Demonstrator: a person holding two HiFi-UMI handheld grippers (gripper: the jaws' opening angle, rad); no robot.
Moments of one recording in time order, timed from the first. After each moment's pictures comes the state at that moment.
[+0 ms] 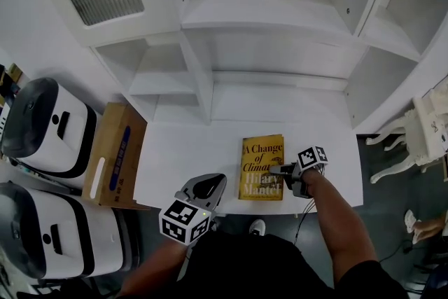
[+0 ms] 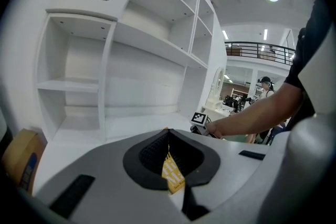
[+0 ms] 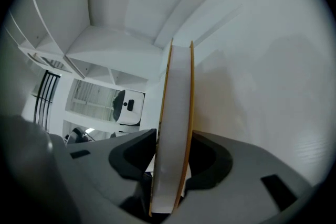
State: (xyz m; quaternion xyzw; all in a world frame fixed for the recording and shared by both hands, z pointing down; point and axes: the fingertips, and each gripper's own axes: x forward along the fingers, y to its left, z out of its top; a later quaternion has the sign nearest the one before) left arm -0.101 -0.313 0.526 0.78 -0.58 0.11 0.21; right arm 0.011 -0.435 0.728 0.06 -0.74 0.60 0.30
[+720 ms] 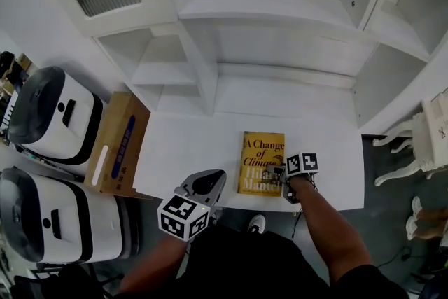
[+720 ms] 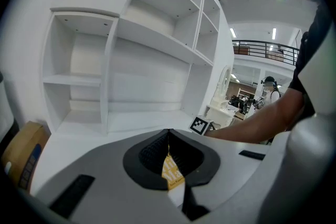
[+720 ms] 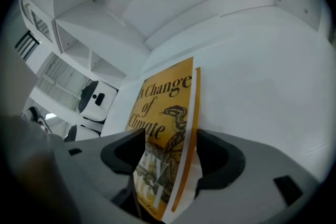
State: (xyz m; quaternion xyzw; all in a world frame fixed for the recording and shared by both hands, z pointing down) left arm -0.088 -0.312 0.534 0.76 -0.60 0.11 0.23; right arm 0.025 -0.448 0.767 0.20 -0.78 0.47 0.36
